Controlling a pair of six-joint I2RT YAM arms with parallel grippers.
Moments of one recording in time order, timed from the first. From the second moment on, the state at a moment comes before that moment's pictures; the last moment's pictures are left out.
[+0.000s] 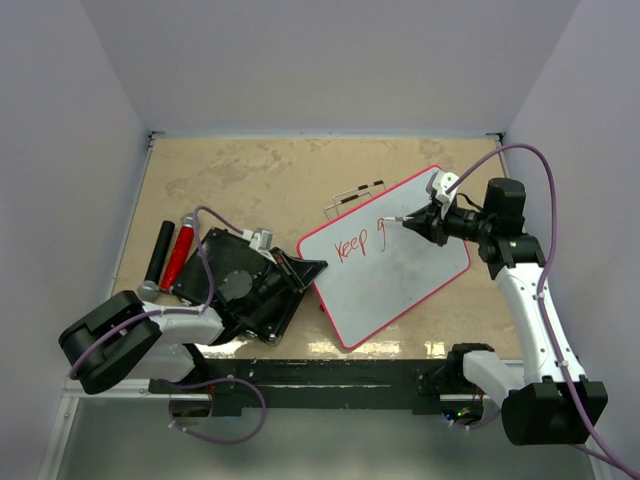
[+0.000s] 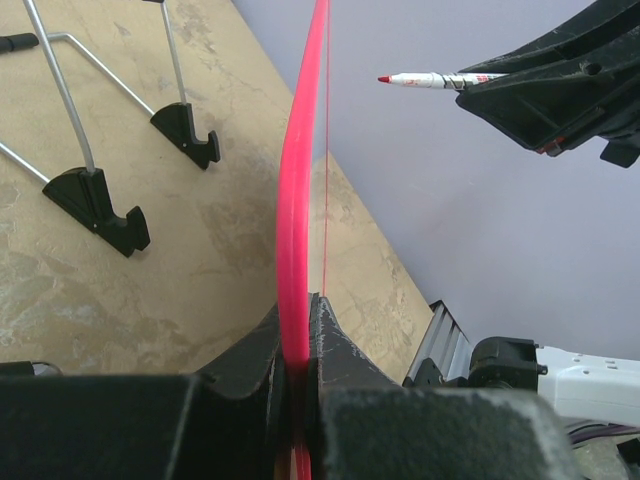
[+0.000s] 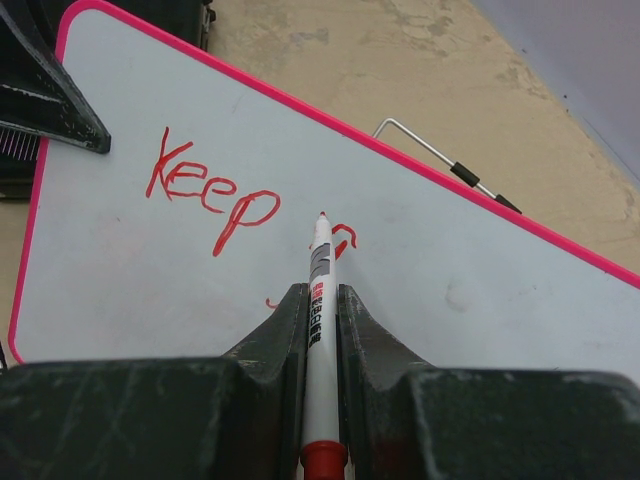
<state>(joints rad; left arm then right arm) -0.85 1.29 0.22 1.15 0.00 -0.80 0.01 1.01 0.96 -0.46 -0.94 -0.54</state>
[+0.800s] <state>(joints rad) -0.85 1.29 0.22 1.15 0.01 -0.79 0.01 1.01 0.96 -0.54 -0.93 -0.61</state>
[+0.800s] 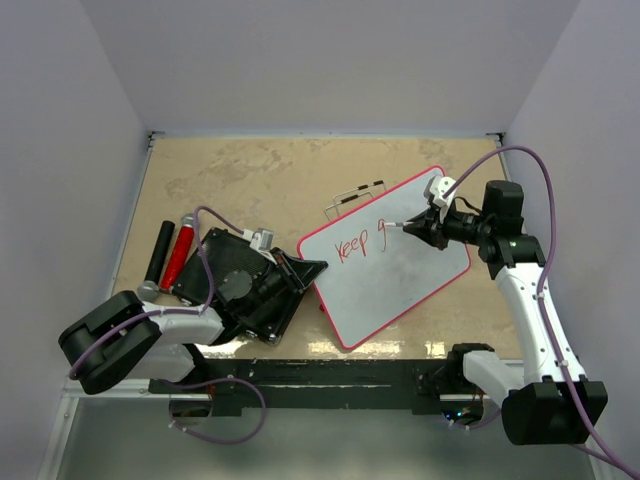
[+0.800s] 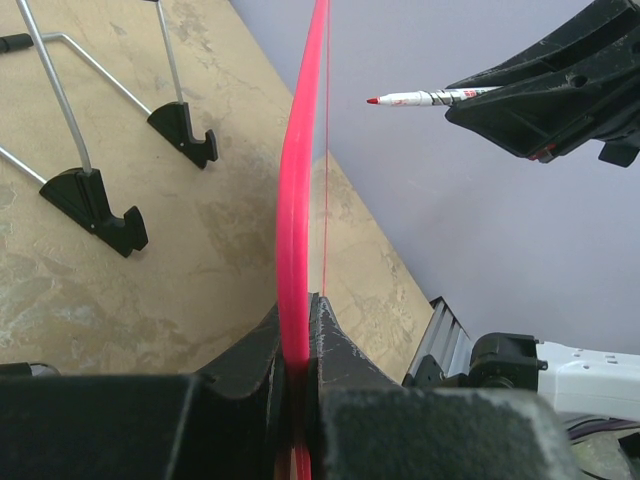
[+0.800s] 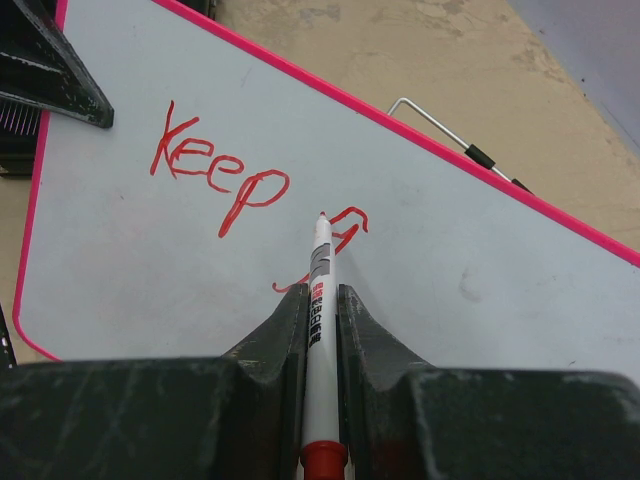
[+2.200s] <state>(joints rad) -0.85 1.29 0.22 1.15 0.02 -0.78 0.01 1.01 0.96 -0.60 -0.89 -0.70</state>
